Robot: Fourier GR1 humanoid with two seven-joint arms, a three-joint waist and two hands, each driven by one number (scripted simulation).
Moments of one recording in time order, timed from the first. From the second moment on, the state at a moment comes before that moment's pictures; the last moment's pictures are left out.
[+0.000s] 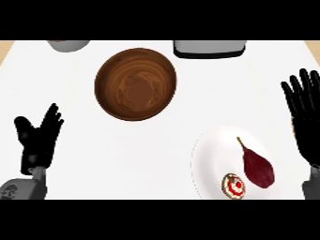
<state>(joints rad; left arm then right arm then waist) -0.10 0.29 -0.05 -1.31 0.19 0.28 0.17 -0.09 -0.30 -0.01 -1.68 -0.48 -0.04 -0.13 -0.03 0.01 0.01</state>
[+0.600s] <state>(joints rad) -0.25 0.39 0.04 -1.46 0.21 0.22 0.02 -0.07 -0.25 0.23 -1.72 0.01 -0.44 -0.04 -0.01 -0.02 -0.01</state>
